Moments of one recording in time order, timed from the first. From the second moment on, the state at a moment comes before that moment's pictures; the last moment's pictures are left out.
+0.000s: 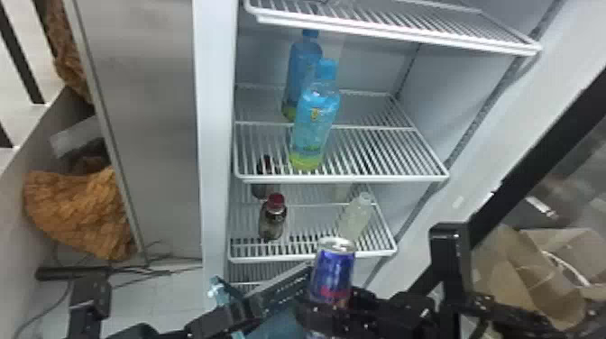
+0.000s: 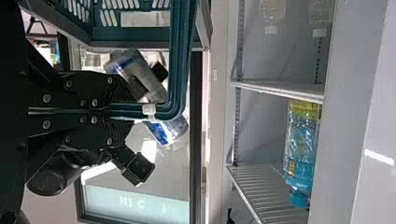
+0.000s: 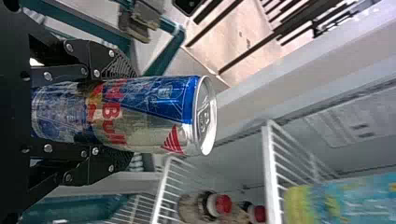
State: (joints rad) left arm 0.22 0.09 0.13 -1.72 1.42 1.43 -0.44; right arm 0.52 -0.21 -0.20 -2.67 -0.42 1.32 0.50
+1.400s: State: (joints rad) left arm 0.22 0.09 0.14 -1.72 1.42 1.44 -0.44; right arm 0.58 -0.15 -0.39 -2.35 -0.53 0.74 0.60
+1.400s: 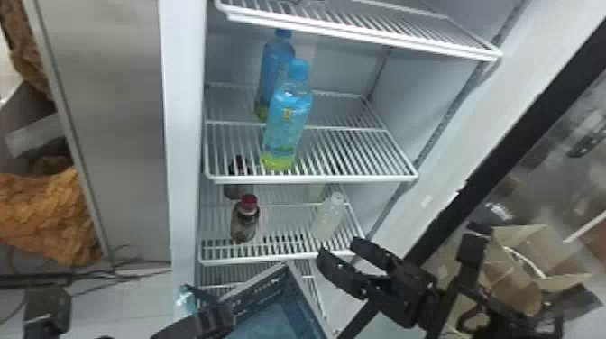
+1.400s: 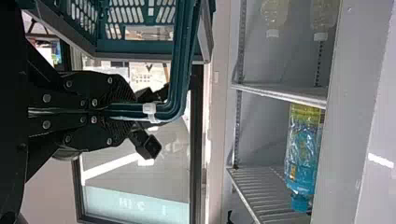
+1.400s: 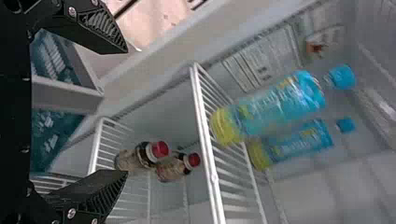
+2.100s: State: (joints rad) left arm 0.23 0.08 0.14 -1.72 1.42 1.45 -0.44; right arm 0.75 -0.06 -0.59 -2.34 -0.48 0.35 0.61
